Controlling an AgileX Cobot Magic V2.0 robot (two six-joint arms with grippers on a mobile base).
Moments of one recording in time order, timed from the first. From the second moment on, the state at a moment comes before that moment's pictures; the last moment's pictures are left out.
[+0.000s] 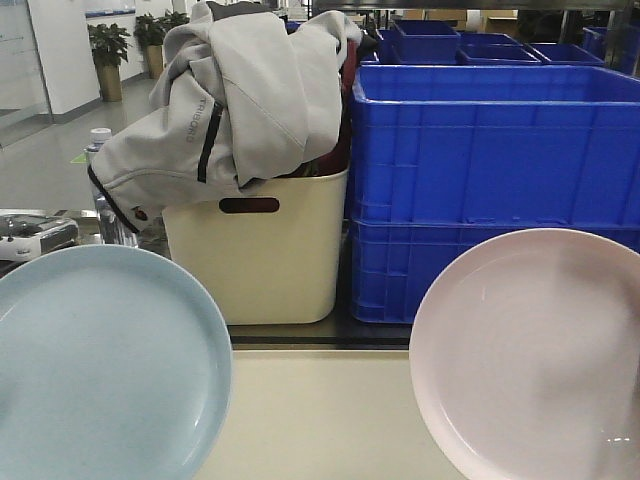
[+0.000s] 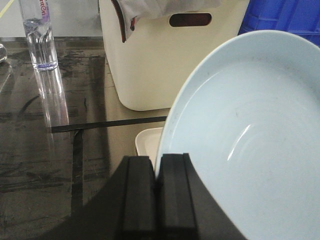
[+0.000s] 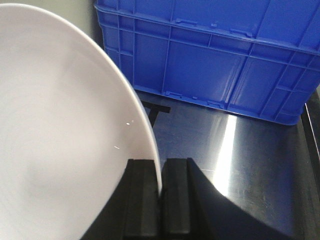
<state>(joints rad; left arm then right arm) -0.16 0.75 -0.81 -0.23 0.47 0.08 0.12 0.82 -1.03 0.08 0.72 -0.20</state>
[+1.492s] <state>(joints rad) -0.31 1.63 -1.22 -0.77 0.51 0.54 0.12 0.84 -1.03 0.31 0.60 0.01</state>
